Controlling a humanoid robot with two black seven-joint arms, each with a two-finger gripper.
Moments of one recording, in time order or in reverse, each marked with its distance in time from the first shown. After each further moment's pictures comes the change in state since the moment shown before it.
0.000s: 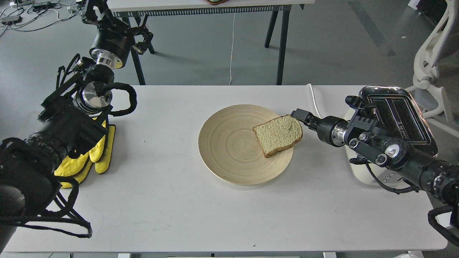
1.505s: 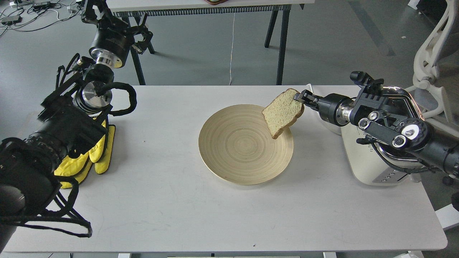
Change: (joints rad) left arm -0.002 0.000 -0.002 0.000 0.000 0.000 -0.002; right arm 0.163 -0.197 0.000 0.262 0.005 0.000 -0.008
